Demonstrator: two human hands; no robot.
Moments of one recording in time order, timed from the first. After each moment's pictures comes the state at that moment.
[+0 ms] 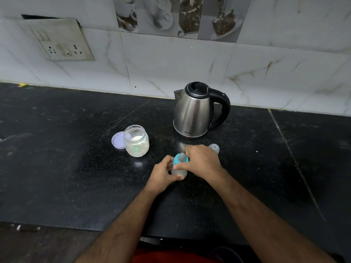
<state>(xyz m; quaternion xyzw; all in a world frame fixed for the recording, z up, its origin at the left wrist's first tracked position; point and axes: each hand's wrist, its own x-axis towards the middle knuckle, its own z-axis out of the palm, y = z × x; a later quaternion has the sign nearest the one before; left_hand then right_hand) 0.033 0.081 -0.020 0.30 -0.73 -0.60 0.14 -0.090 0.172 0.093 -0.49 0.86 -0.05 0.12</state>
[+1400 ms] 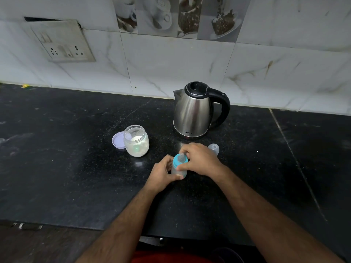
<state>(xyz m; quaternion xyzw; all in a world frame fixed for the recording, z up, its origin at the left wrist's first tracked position) 0.032 0.079 -0.017 0.31 -0.73 -0.59 0.12 -0.103 0.172 0.085 -0.52 0.82 -0.14 0.19</state>
